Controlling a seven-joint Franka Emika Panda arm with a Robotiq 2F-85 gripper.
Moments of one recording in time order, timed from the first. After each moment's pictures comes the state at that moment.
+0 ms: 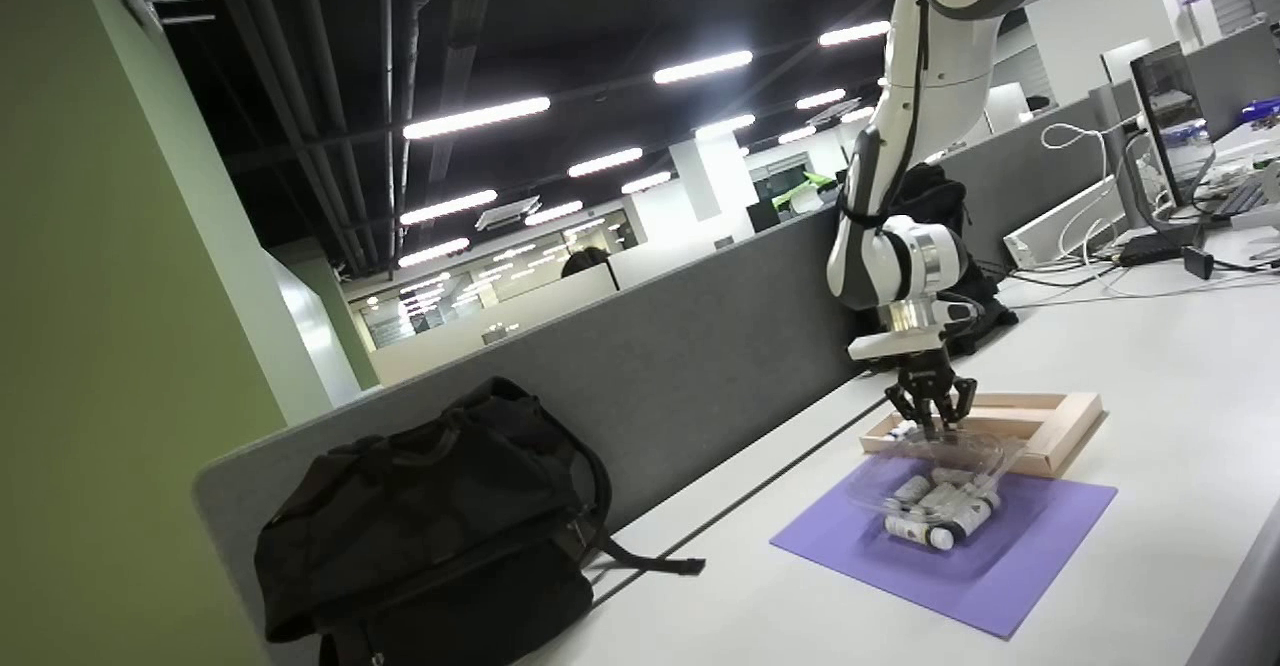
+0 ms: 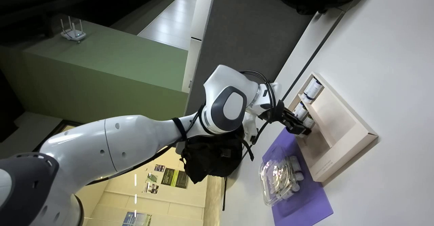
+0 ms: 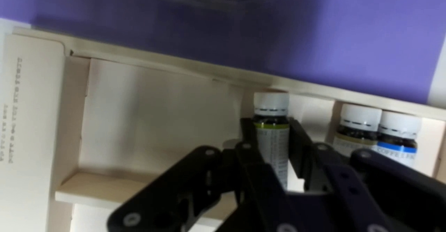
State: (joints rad) arm -0.06 0.80 -0.11 -1.79 0.49 2.44 0.80
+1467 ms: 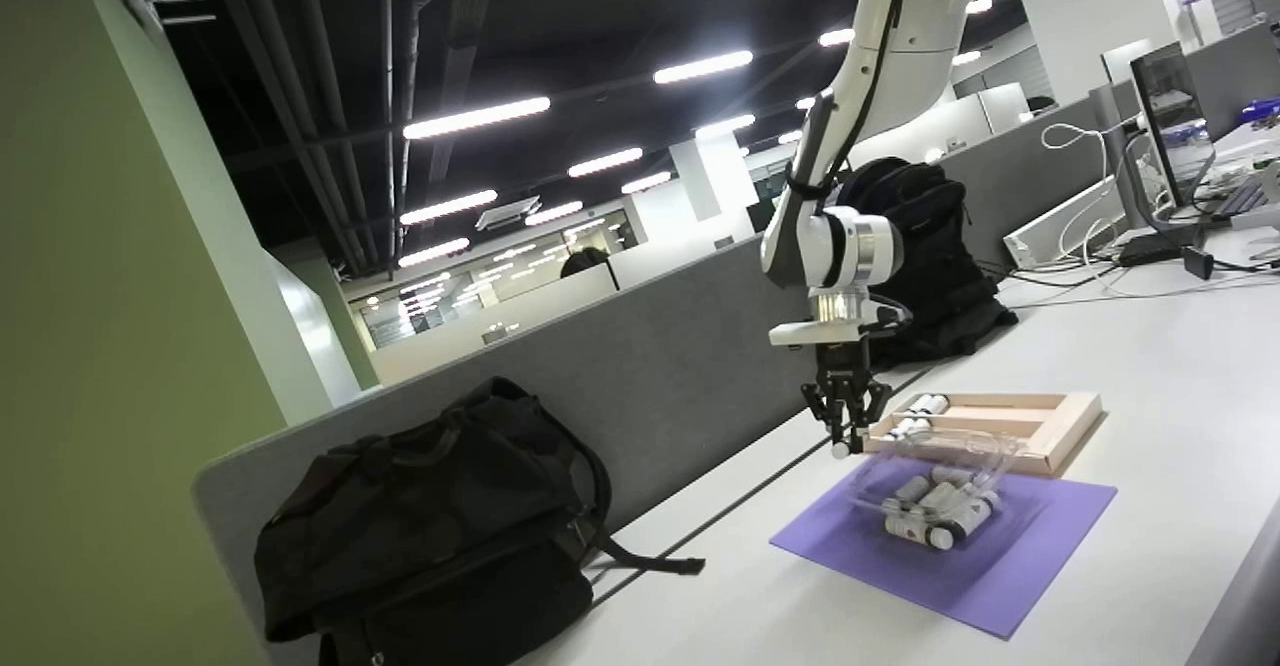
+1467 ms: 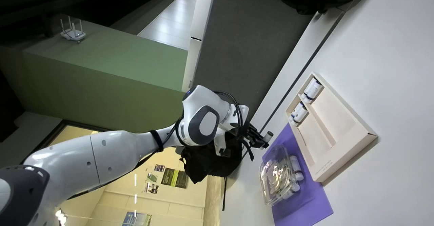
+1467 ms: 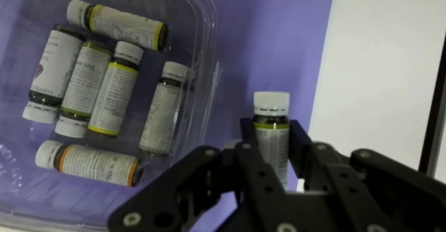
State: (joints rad) arm 0.00 0.71 0.02 -1.79 0.64 2.42 0.82
